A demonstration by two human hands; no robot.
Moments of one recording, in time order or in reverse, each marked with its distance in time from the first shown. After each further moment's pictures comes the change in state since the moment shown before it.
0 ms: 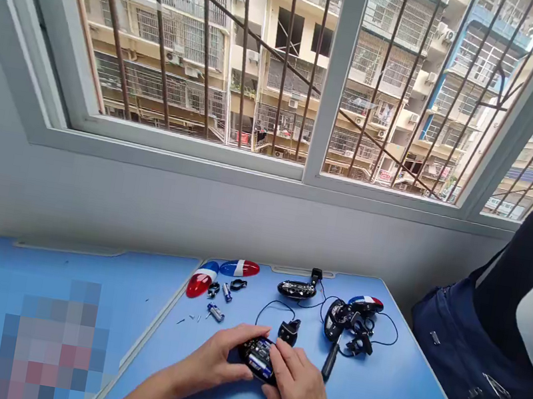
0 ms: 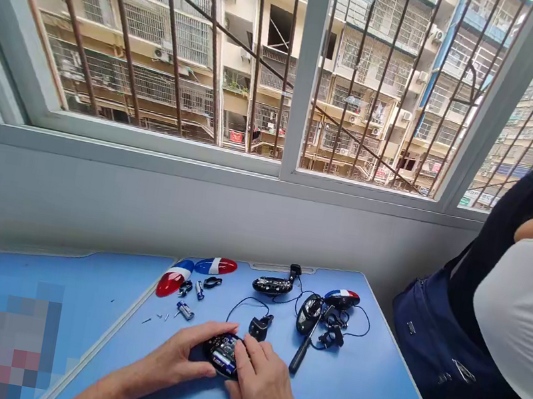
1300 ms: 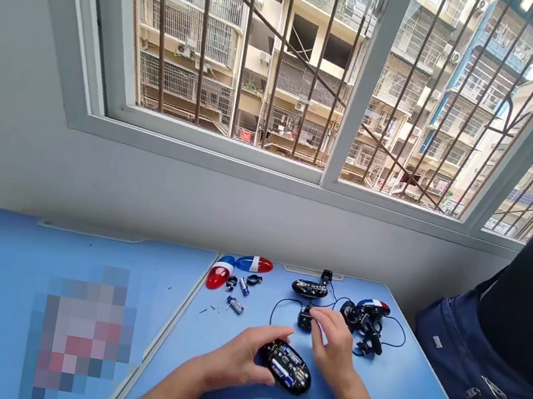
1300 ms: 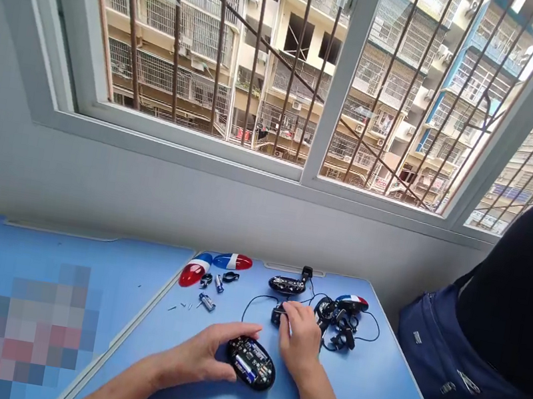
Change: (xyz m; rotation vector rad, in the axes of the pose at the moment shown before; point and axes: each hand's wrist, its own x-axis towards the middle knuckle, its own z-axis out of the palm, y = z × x) left_hand 0.002 0.026 0.006 -0.083 -0.071 0.004; right_hand 0.038 0.035 -0.016 -0.011 0.231 0.216
